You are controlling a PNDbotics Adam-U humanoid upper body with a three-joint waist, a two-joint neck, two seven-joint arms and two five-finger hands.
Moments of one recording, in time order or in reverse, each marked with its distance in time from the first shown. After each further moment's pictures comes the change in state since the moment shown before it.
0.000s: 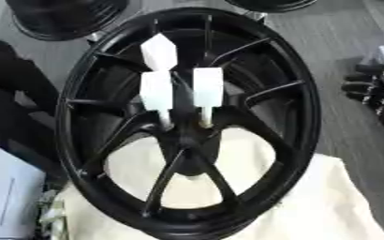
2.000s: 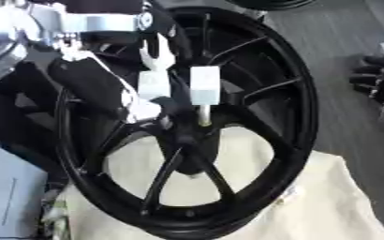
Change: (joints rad) left arm 0.145 0.030 -0.088 0.006 -0.275 0.020 -0.173; right arm -0.009 -0.005 -0.006 -0.022 -0.009 0.001 -0.018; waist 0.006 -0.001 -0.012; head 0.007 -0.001
